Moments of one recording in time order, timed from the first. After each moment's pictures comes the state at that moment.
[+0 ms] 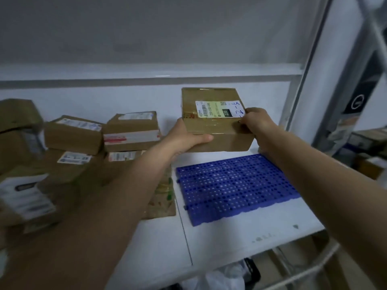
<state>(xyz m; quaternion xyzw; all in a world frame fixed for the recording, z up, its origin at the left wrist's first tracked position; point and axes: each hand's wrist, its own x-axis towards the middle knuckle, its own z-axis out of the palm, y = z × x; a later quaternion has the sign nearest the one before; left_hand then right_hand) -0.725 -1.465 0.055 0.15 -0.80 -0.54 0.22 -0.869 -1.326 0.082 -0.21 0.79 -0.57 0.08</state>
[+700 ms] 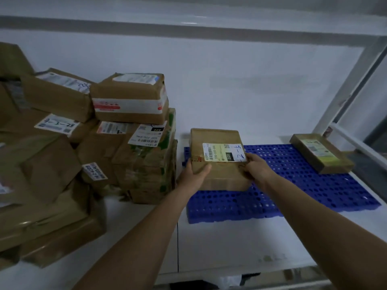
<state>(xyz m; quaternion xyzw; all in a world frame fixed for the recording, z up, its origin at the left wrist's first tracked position) -0.804 -1.483 -0.156 0.40 -0.68 -0.59 0.13 -0.969 -1.374 -0.125 -0.18 0.78 -0.51 0.31</state>
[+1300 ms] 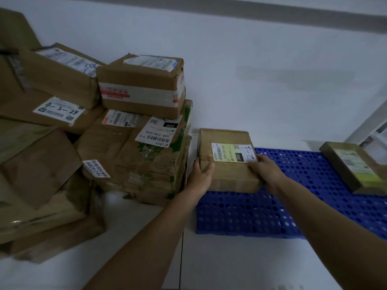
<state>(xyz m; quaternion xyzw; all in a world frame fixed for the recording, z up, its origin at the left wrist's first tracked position) -0.832 -1.519 -0.187 0.45 -0.61 -0.63 0.17 -1.001 -1.423 -0.152 -0.16 0.79 -0.48 0.36</state>
